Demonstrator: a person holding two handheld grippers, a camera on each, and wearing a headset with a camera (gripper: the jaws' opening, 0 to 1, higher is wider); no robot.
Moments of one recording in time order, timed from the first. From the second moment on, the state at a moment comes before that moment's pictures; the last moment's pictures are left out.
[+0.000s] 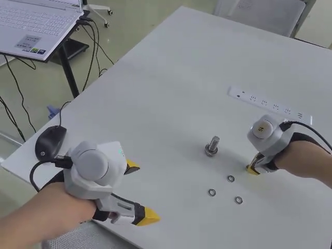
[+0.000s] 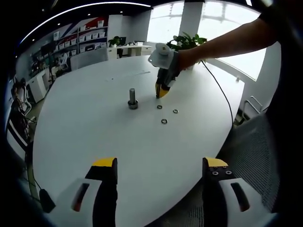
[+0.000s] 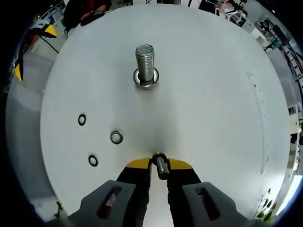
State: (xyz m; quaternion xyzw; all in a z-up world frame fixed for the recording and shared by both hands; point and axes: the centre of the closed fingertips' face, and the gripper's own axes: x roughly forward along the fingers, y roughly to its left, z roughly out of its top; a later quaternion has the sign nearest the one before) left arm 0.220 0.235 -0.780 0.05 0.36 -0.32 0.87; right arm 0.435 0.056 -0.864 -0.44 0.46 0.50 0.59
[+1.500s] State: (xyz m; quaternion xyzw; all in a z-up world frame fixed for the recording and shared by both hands) left arm 0.215 0.228 -0.771 0.06 0.35 -0.36 0.86; right arm 0.421 0.062 -0.810 -0.41 0.43 0.51 0.62
